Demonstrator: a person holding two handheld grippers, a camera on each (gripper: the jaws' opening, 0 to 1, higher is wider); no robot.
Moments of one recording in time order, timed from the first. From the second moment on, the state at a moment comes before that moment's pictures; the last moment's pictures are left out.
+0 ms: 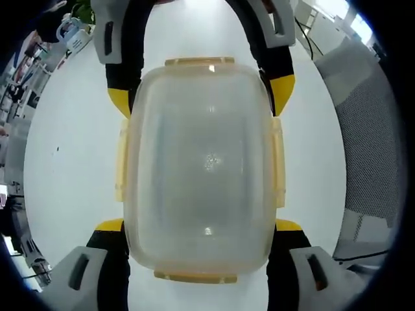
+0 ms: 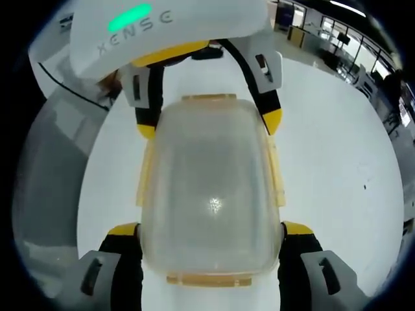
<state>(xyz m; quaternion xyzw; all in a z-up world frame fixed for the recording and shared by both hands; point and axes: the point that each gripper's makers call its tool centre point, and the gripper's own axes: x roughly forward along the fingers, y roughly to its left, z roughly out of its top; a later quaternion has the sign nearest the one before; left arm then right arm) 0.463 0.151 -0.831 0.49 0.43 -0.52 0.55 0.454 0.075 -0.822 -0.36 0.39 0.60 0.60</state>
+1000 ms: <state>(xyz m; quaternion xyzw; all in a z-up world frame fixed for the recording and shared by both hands) 0.468 0.165 -0.842 0.54 0.42 -0.51 0.53 0.458 0.076 -0.820 -0.36 0.39 0.61 0.60</state>
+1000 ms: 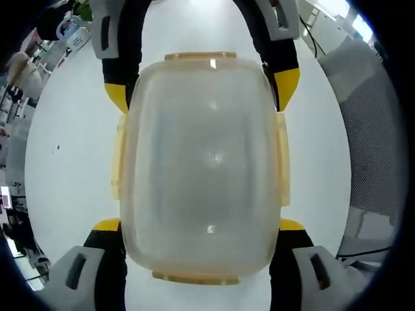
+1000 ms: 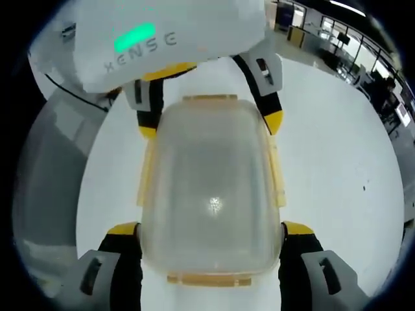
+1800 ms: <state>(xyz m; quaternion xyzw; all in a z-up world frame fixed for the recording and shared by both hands) 0.466 0.173 -0.834 0.48 0.43 -0.51 0.57 0.460 0.061 -0.821 -0.36 0.39 0.59 0.61</state>
